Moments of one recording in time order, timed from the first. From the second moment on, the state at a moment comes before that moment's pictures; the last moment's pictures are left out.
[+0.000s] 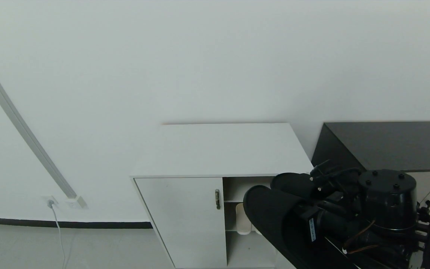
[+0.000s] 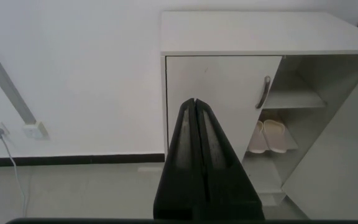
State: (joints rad) left arm 0.00 0.00 0.00 0.00 0.00 -0.01; right arm 0.73 1.65 -0.49 -0.82 -0.17 0.06
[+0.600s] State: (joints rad) left arm 0.00 0.00 0.00 0.00 0.00 -0.01; right arm 0.73 1.65 -0.48 -0.84 -0.17 0.05
